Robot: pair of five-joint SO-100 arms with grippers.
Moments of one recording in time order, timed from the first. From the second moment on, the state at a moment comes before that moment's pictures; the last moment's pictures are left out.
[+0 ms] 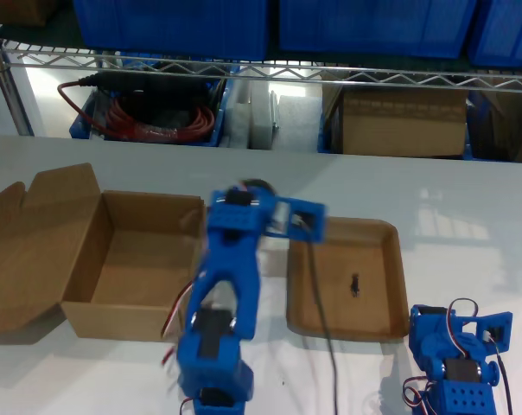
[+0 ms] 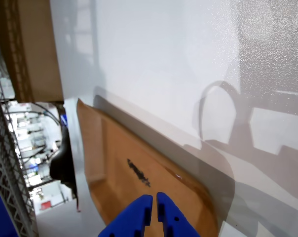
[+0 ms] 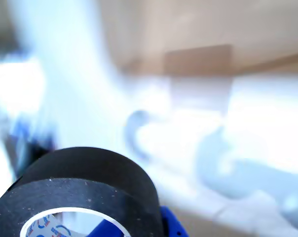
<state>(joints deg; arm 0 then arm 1) 3.8 103.3 95.5 56.3 5.4 -4.5 188.0 175.1 46.9 -0.7</state>
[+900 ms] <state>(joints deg) -25.2 111.8 105.4 58.7 -1.8 -4.5 188.0 175.1 46.9 -0.7</state>
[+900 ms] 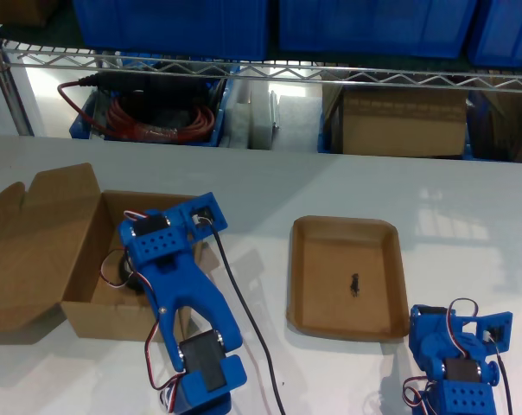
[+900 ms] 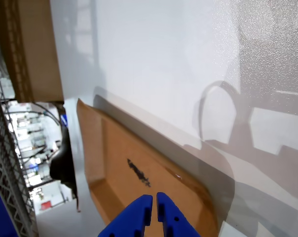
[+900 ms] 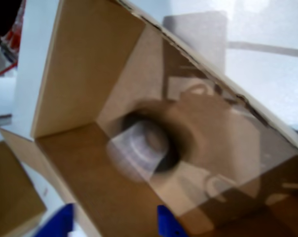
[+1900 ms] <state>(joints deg) 1.9 189.2 175.3 47.5 -12.0 -4.5 188.0 175.1 46.9 -0.7</state>
